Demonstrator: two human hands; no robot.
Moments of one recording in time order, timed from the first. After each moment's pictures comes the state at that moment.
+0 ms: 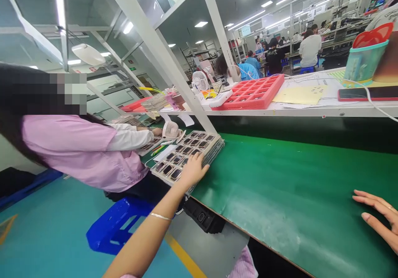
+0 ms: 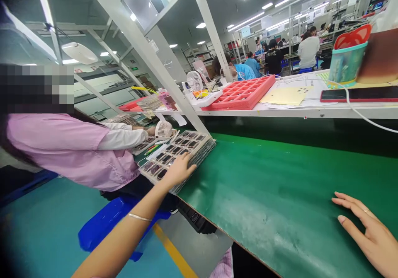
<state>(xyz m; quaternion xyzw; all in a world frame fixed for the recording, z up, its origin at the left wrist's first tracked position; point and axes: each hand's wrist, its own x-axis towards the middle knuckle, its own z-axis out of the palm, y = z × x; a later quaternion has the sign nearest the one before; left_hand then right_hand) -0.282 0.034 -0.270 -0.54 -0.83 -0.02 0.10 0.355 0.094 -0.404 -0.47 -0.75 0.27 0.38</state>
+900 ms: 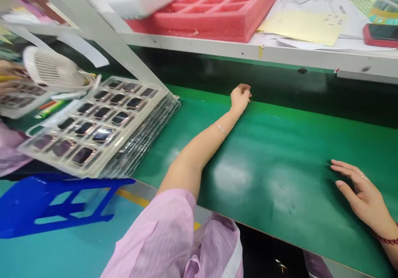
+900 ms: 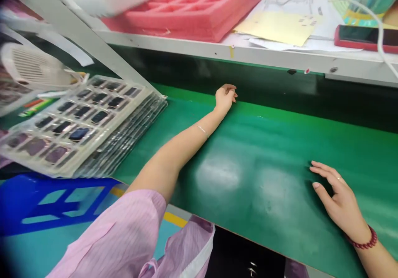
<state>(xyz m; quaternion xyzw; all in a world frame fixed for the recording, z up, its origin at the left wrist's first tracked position) -0.070 0.320 -0.353 -0.51 -0.65 -0.51 -0.25 0.356 0.081 -0.344 -0.52 -0.78 0.21 0.26</state>
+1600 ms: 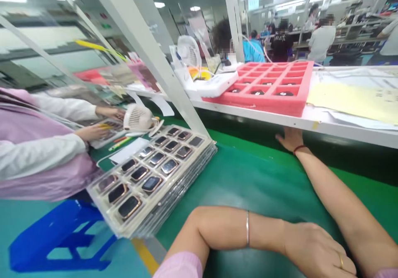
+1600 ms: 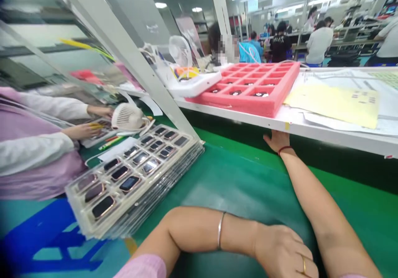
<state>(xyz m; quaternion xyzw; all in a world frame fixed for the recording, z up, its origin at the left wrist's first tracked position) -0.001 0.149 -0.331 -0.99 0.00 -0.17 -0.01 0.005 0.391 -0.319 -0.52 -0.83 0.02 0.18</state>
